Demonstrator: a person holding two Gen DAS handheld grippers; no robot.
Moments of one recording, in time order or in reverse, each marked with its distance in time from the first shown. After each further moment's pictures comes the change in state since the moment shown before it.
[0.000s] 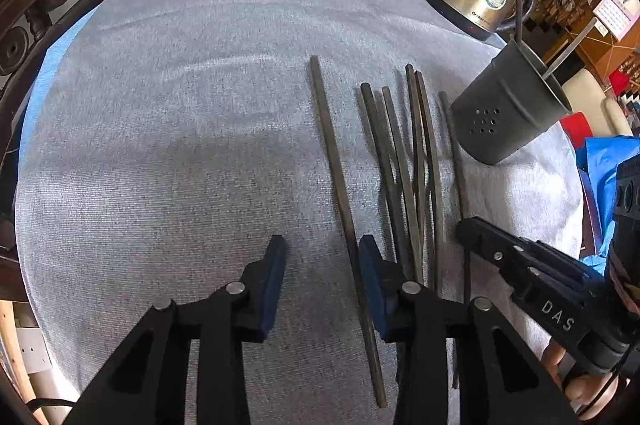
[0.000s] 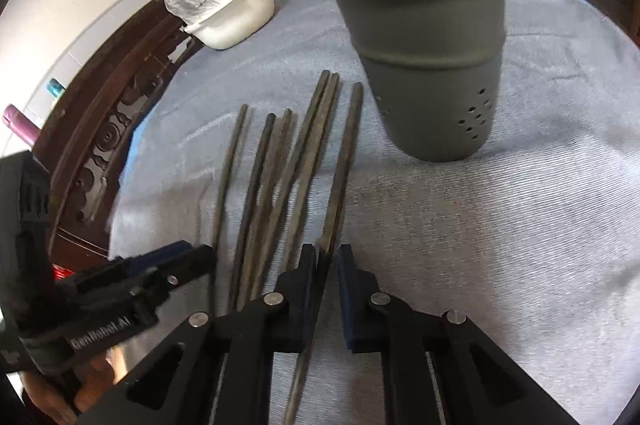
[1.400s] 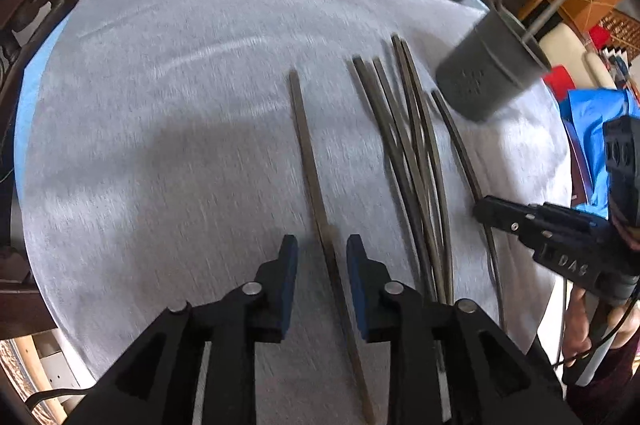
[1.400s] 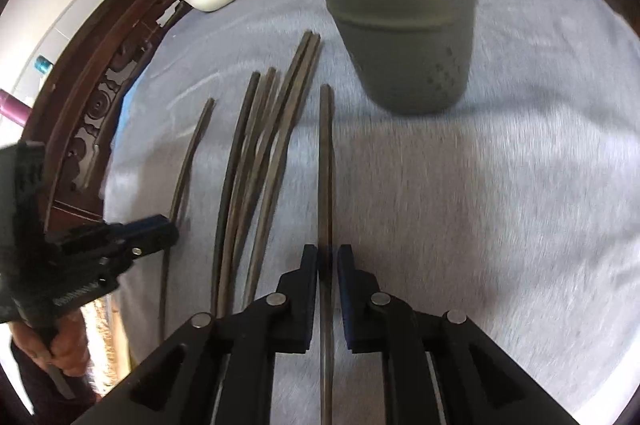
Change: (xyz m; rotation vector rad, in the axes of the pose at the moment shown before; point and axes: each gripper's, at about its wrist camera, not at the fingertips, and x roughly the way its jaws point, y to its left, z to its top) left arm -0.008 0.019 0.008 0.120 0.115 -0.047; right arm -0.002 -0.004 0.002 -0.008 0.156 -0.030
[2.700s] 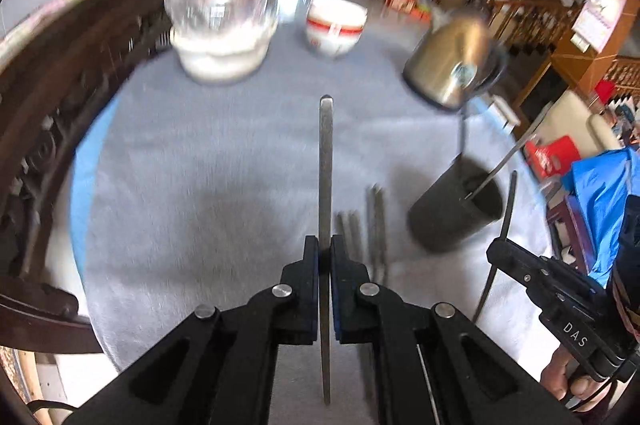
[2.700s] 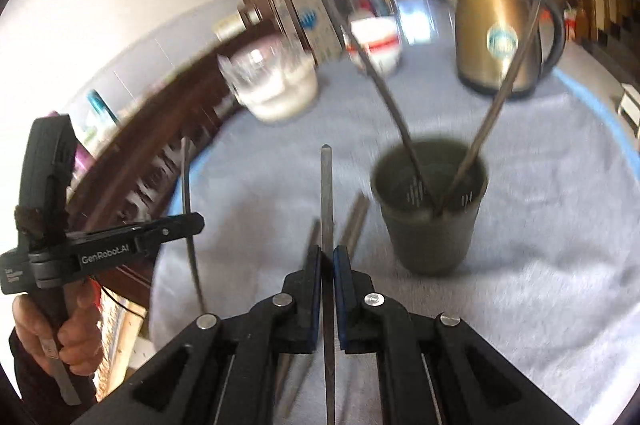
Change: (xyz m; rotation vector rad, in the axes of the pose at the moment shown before) left arm -0.118 -0.024 0.042 -0.061 -0.316 0.062; right arm -0.116 0.017 0.025 -0.107 -0.422 0.134
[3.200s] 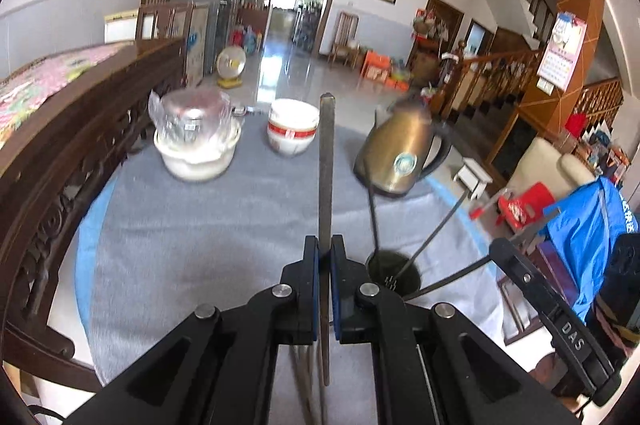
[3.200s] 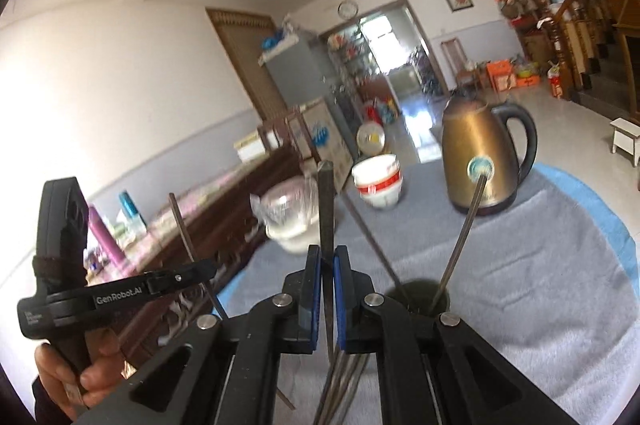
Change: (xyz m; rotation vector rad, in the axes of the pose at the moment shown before) left arm -0.069 -0.062 0.034 0.021 -0.275 -0.061; right arm -0.091 0.006 0.034 0.065 -0.416 0.037
